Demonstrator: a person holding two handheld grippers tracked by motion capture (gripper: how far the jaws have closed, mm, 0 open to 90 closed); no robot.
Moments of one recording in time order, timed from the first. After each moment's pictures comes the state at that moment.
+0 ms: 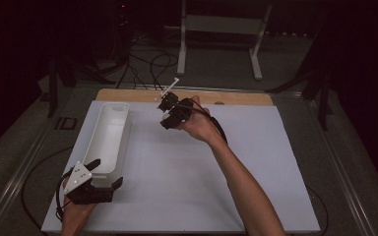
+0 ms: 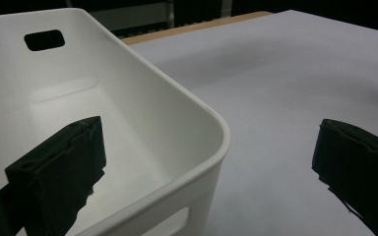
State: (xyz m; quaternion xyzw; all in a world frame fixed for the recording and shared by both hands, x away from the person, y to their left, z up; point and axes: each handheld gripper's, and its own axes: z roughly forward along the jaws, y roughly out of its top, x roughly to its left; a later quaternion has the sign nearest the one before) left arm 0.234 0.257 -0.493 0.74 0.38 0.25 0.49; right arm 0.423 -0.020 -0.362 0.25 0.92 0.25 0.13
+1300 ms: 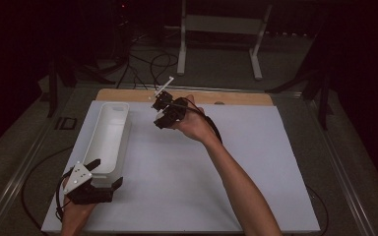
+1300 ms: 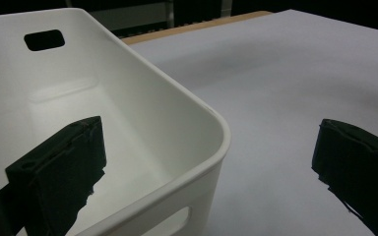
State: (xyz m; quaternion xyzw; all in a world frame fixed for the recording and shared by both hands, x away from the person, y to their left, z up) left arm 0.234 0.258 -0.493 0.74 0.38 0.25 0.49; right arm 0.421 -0.006 -0.358 0.25 0.92 0.27 0.13
